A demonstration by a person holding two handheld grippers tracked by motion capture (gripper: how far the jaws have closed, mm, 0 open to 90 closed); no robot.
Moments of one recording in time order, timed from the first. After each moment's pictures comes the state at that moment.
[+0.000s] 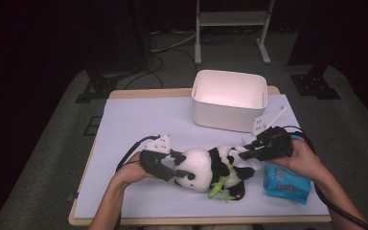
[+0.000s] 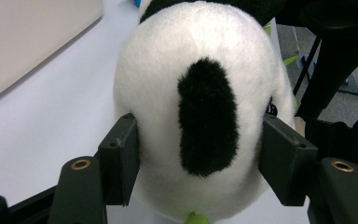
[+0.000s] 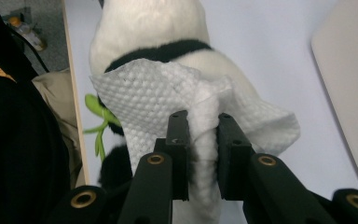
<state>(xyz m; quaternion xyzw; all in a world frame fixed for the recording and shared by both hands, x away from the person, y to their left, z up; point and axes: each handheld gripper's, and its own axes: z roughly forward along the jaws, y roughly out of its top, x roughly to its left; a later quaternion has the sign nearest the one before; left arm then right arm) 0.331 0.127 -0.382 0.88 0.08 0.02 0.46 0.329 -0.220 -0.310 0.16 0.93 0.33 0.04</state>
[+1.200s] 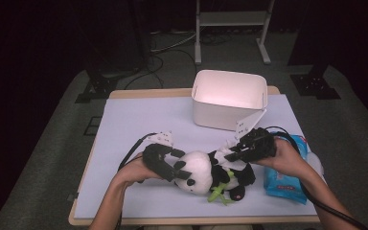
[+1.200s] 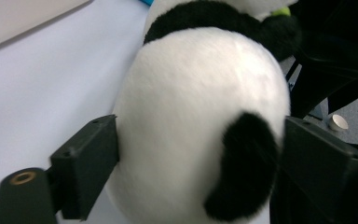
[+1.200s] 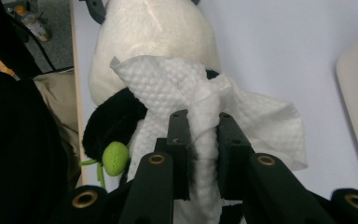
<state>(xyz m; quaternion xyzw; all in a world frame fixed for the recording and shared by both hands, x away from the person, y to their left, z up) 0.336 0.117 -0.376 0.88 0.16 -0.06 0.45 0.329 -0.184 -0.316 0.12 0.94 0.32 0.04</state>
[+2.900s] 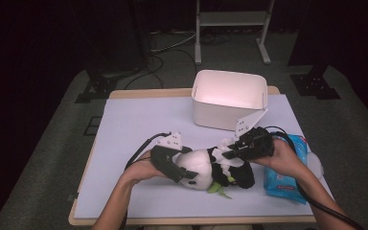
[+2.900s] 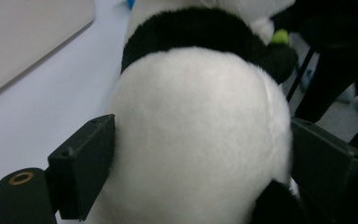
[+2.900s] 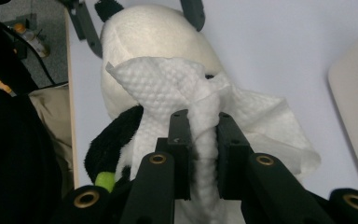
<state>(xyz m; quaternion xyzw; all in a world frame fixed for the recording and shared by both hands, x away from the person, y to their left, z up) 0.337 0.099 -0.376 0.88 0.11 -0.01 0.46 0.334 -0.184 -0.320 0.13 0.93 0.35 0.04</state>
